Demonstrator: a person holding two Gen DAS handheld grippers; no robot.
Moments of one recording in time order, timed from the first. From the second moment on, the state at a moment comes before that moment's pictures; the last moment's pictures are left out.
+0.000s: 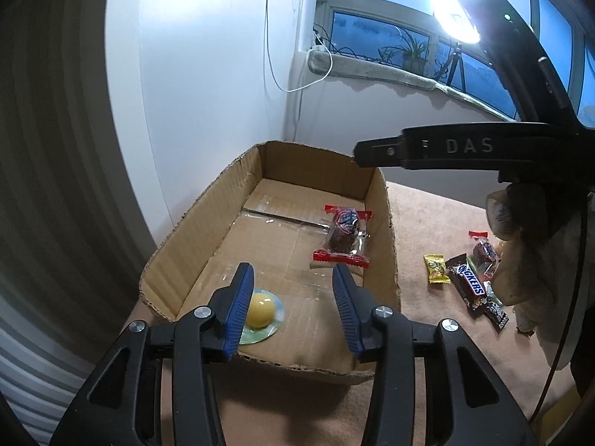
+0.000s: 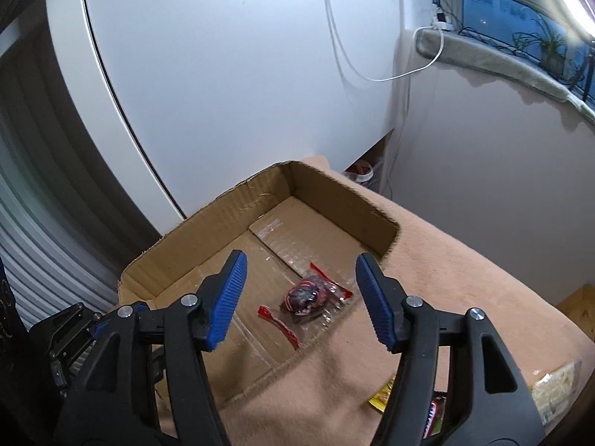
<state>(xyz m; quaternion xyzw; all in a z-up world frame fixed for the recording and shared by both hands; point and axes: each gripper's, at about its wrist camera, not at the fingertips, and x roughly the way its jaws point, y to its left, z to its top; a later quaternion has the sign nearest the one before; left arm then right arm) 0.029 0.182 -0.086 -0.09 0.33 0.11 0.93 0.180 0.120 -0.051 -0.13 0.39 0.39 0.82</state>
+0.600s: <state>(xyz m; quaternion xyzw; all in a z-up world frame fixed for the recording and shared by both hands) 0.018 0.145 -0.064 -0.09 0.30 0.09 0.95 0.157 0.010 -0.016 -0.10 0.35 0.34 0.87</state>
